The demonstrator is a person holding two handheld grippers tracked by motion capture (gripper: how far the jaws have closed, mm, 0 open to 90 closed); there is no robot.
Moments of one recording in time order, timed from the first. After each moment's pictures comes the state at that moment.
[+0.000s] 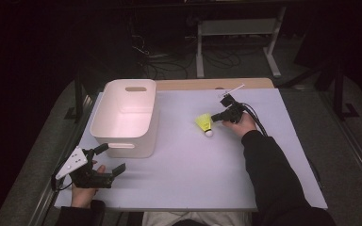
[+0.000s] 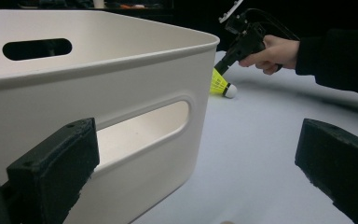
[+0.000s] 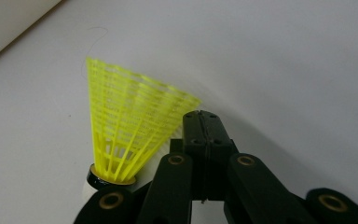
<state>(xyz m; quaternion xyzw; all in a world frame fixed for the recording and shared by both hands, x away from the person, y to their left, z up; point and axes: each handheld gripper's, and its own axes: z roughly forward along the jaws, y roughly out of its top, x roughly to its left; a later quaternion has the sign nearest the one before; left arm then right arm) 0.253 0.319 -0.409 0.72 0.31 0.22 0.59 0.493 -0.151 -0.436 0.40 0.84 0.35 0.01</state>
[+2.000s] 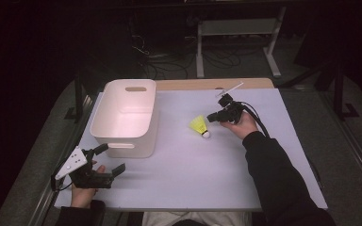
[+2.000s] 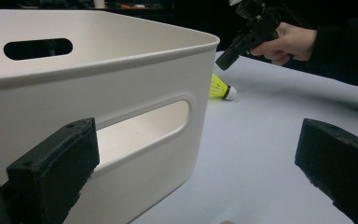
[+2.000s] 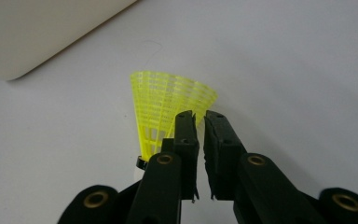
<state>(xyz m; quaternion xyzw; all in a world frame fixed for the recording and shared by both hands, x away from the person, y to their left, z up) 0.252 0.319 -0.409 0.72 0.31 0.22 0.58 0.468 -0.139 -0.404 0.35 0.86 0.37 0.02</state>
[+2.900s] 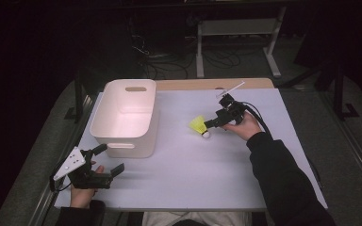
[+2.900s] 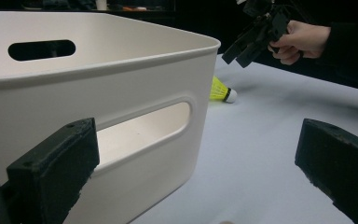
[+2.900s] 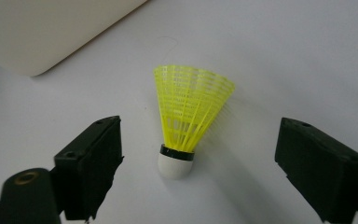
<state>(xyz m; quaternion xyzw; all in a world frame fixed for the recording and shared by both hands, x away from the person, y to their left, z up) 0.250 0.321 -0.409 0.71 0.31 0.22 0.59 0.456 -0.139 -0.392 0.35 0.86 0.37 0.01</state>
